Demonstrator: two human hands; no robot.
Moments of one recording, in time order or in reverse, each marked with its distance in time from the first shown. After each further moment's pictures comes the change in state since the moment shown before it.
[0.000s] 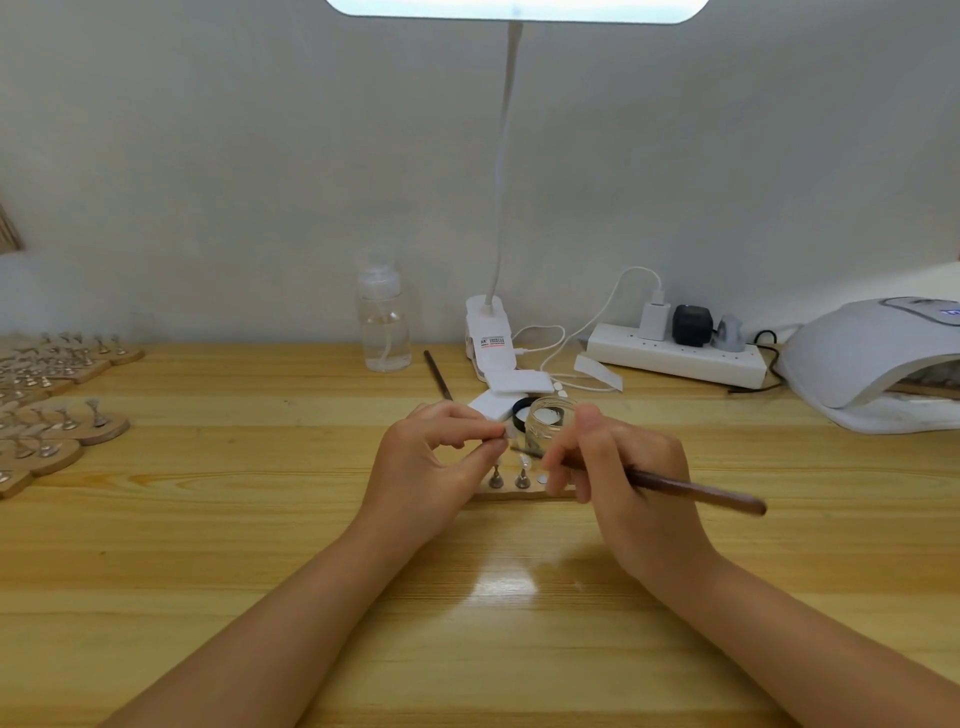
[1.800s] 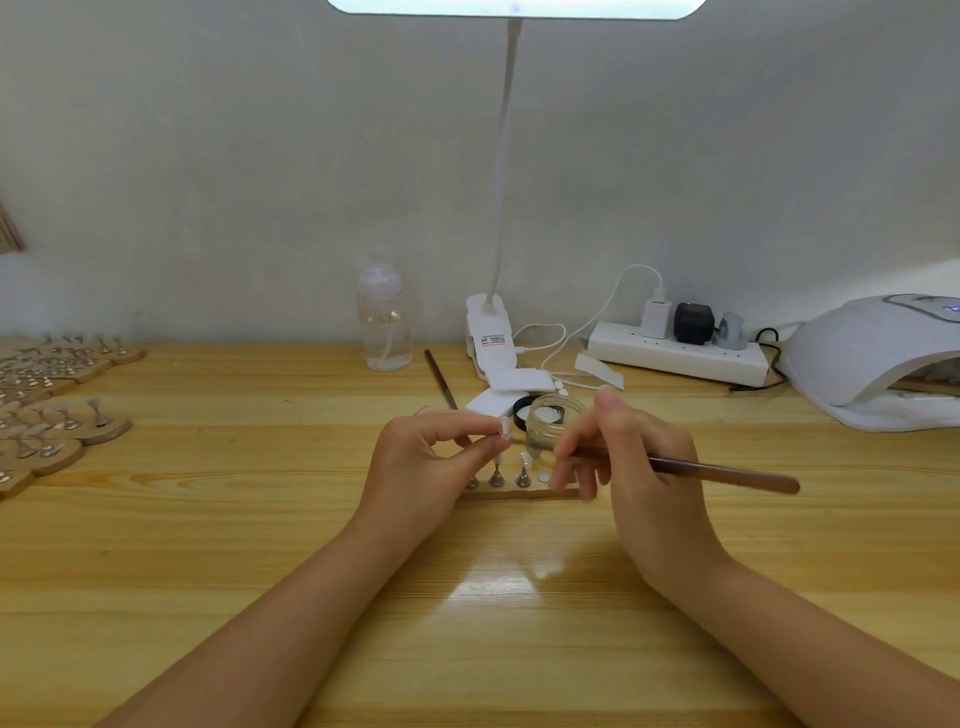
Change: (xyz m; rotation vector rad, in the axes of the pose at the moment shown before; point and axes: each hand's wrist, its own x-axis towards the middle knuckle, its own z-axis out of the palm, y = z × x) left_hand 0.000 -0.002 -0.001 -0.053 0.029 -0.035; right_hand 0.002 -0.010 -0.003 0.216 0.045 0.211
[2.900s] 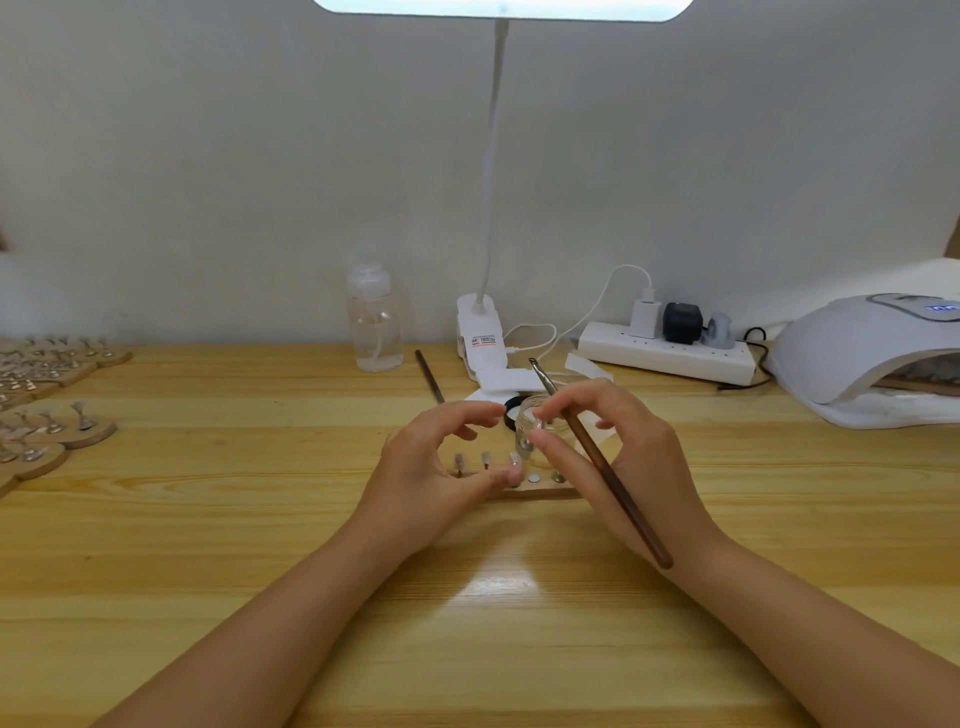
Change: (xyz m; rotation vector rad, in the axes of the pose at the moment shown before) left_hand 0.000 -0.004 0.003 0.142 -0.167 0.002; right_hand 0.012 0.017 -0.014 -0.504 -0.060 -0.216
